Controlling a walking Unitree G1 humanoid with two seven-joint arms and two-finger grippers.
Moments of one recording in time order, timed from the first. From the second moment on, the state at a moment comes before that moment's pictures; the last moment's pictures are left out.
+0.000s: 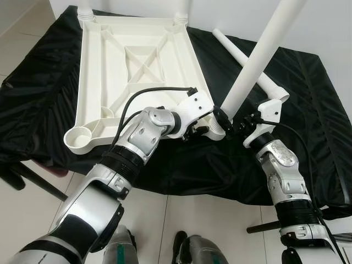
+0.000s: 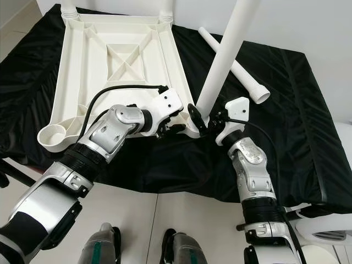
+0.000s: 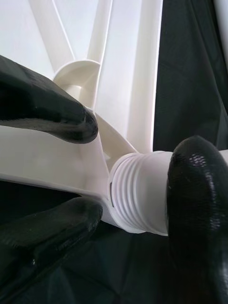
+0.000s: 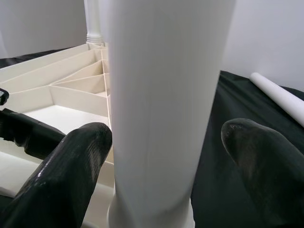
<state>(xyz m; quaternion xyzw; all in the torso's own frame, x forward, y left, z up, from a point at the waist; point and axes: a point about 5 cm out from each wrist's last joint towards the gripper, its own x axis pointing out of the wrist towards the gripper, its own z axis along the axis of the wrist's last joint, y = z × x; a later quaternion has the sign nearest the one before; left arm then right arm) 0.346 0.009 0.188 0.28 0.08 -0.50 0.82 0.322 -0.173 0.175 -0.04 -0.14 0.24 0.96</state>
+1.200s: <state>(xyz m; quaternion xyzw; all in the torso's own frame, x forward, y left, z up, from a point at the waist) 0.336 0.012 0.165 0.29 0.10 -0.51 0.80 0.330 -0.183 0.180 -0.04 -0.14 0.26 0.96</state>
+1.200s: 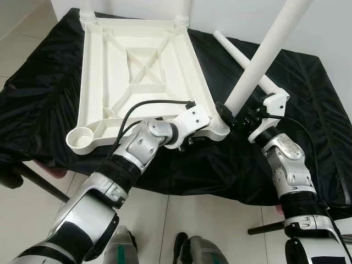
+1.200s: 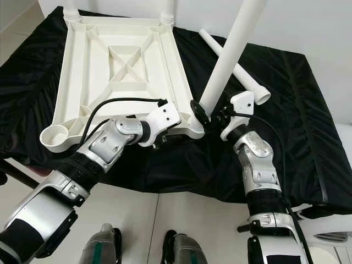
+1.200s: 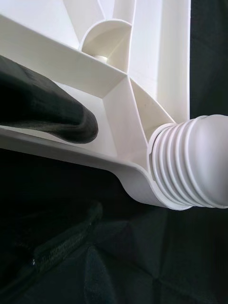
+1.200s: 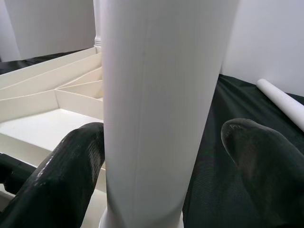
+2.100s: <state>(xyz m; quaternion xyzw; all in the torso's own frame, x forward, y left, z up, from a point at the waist) 0.336 0.017 0.164 0.29 0.10 -0.51 0.80 0.330 -0.183 0.178 -0.04 -0.13 0.26 0.95</state>
